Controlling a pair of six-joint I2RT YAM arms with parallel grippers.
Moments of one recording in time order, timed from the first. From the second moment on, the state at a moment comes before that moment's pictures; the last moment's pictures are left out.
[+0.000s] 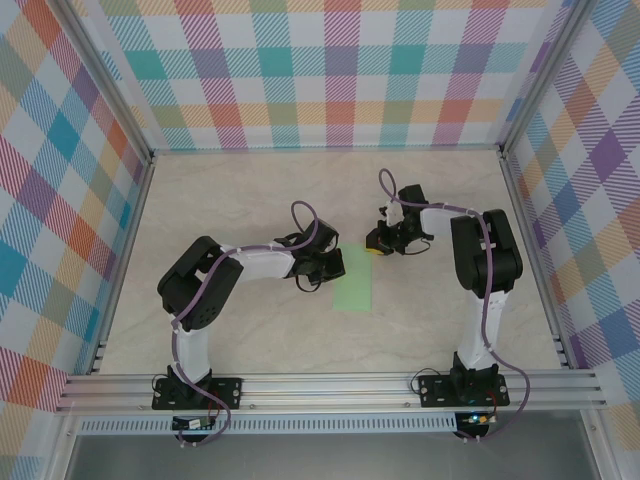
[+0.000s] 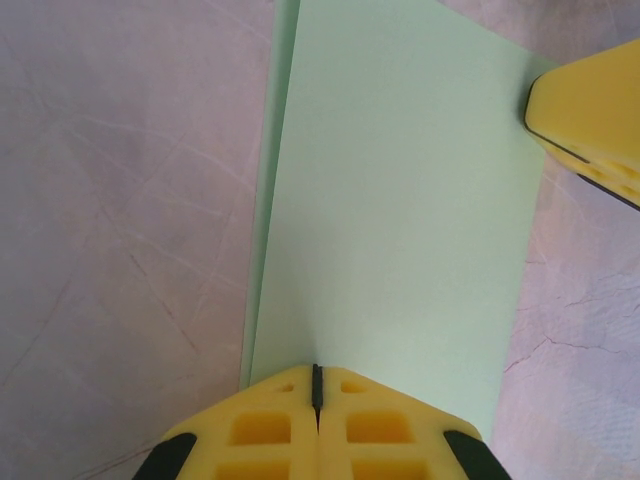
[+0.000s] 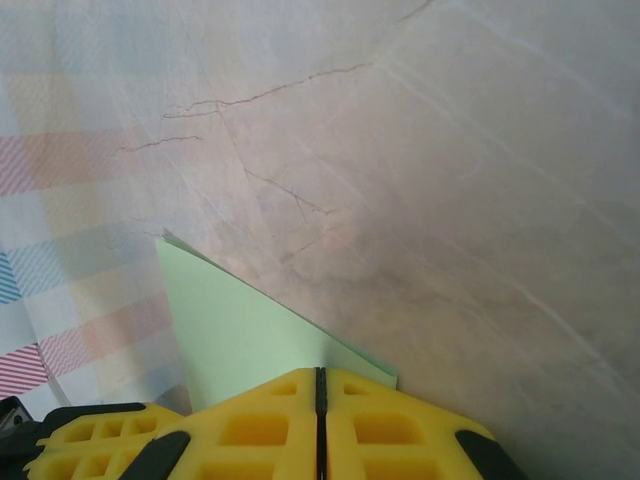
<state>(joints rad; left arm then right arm) -0.74 1.93 1.11 -0.16 0.22 -0.94 0.23 2.04 1.23 -0.44 -0.70 0.39</state>
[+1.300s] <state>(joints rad) -0.74 1.93 1.11 -0.17 0.22 -0.94 0.22 1.79 1.16 -0.47 -0.72 0.42</state>
